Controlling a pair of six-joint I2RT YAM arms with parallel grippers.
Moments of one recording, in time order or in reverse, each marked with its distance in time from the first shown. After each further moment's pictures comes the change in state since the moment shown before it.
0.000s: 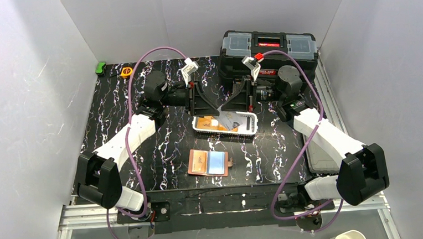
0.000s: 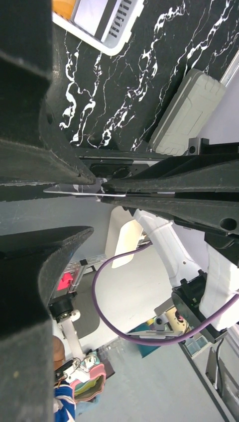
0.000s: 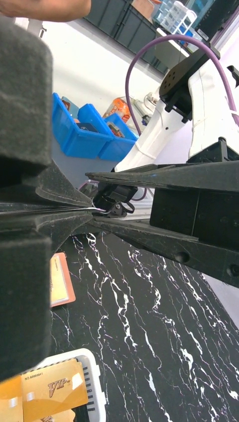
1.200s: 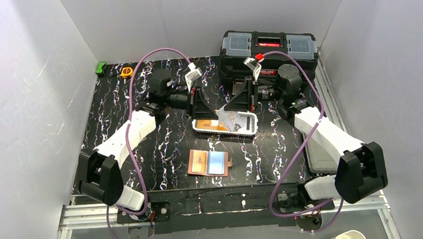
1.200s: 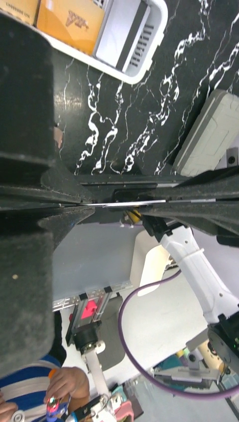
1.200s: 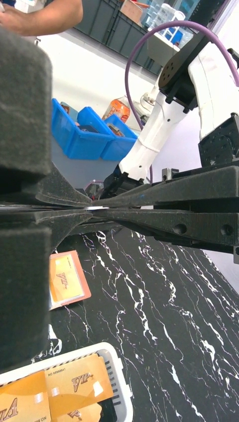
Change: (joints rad) left arm -0.003 0.023 0.052 -0.374 0.050 0.420; right arm -0.037 0.016 0.001 -0.092 -0.017 -0.031
